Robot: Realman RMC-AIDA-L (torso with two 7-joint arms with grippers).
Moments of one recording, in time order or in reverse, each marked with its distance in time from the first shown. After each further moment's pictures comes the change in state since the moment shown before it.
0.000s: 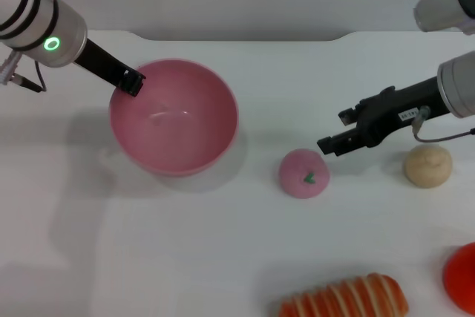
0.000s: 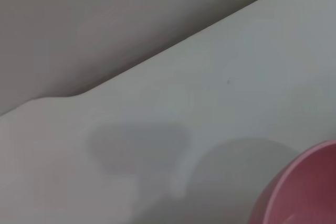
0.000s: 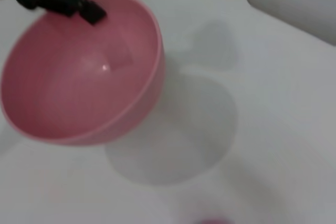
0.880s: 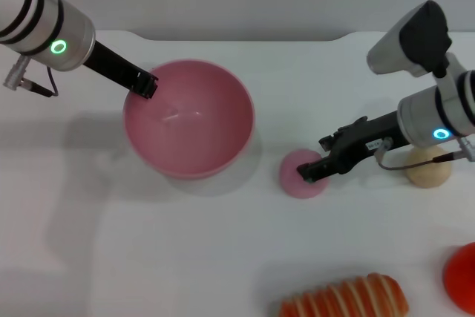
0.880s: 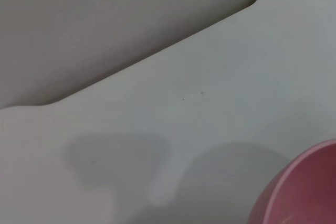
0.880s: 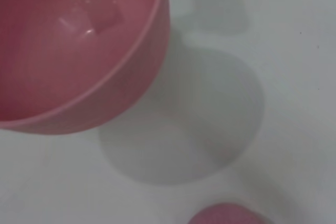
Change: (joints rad) left arm 0.021 -0.001 0.005 0.016 -0.077 0.005 0.001; right arm 0.015 0.012 -0.166 0.198 0.061 0.228 -0.007
